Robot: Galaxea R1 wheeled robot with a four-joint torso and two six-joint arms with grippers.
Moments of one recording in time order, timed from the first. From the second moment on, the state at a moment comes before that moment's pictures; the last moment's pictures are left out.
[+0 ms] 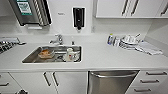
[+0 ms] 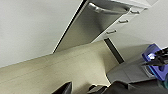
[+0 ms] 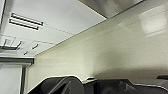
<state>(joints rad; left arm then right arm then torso) 0.55 1.55 -0.77 -0.03 0.37 -0.10 -1.11 1.93 -1.16 0.18 0.04 0.06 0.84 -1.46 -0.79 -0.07</state>
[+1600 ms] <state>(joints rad) 0.48 1.65 -0.81 0.00 0.37 -0.10 -0.70 2.08 -1.27 0.18 -0.21 0.67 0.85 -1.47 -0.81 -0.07</state>
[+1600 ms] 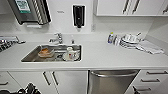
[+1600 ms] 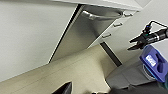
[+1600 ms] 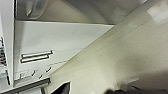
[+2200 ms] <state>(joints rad) 0.48 1.65 -0.81 0.00 0.37 -0.10 -0.58 2.22 -1.46 0.18 -0.29 0.99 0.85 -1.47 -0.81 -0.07</state>
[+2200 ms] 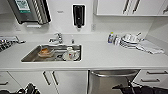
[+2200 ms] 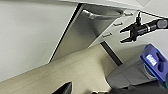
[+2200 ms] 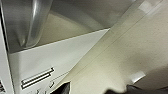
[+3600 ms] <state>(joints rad) 0.52 1.67 -0.84 0.01 0.37 -0.10 -0.36 2.31 -1.85 0.17 -0.48 1.40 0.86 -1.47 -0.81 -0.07</state>
